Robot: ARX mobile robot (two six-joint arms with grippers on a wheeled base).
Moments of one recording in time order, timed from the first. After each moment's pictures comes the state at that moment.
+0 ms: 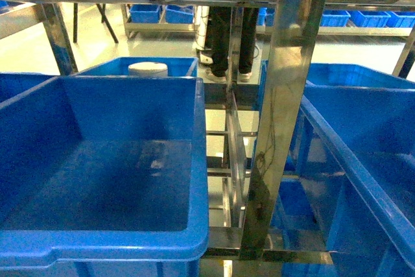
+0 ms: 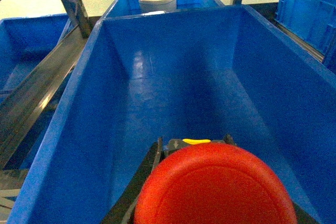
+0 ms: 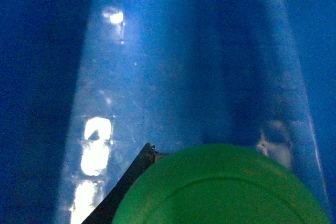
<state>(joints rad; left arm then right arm) -0.12 0.81 0.28 0.18 -0.10 0.03 -0.27 1.78 0.73 0.18 -0.12 -0.18</state>
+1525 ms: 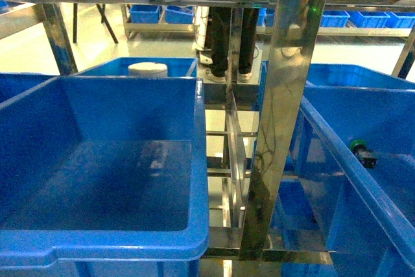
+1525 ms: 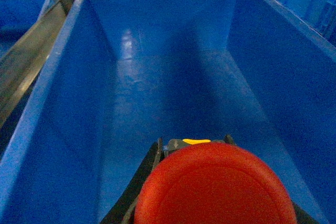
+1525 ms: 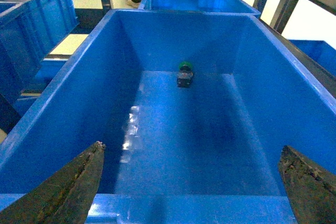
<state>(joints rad) -0.08 0.94 0.31 0.21 -0.03 0.03 -0.38 0.70 0.20 0.16 -0.31 -0.13</state>
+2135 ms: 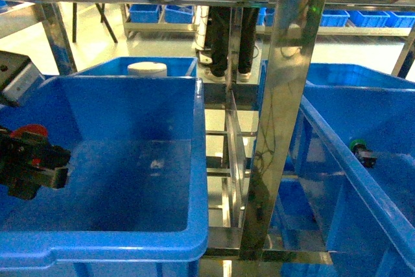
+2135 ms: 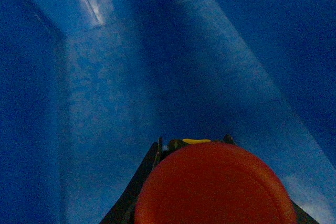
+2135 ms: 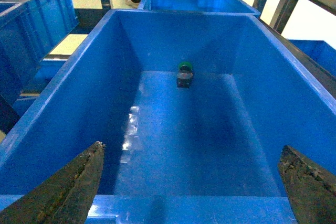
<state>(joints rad) -0.06 1.62 0.60 0.36 0.10 0.17 -0.38 0.70 0.20 0.16 -0.31 -0.13</state>
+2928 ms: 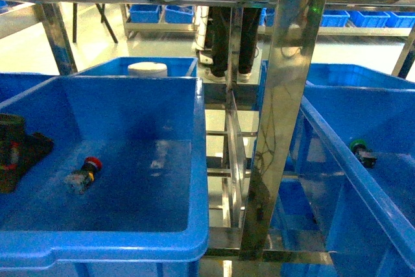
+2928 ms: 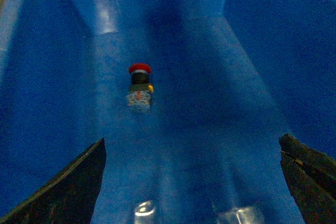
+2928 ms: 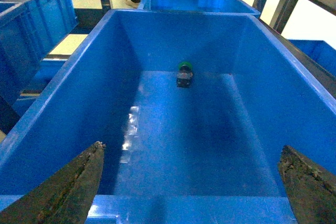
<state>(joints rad) 0.02 1.36 0.56 0.17 0.14 0.12 -0.38 0.70 0.20 0.16 -0.31 -0.13</state>
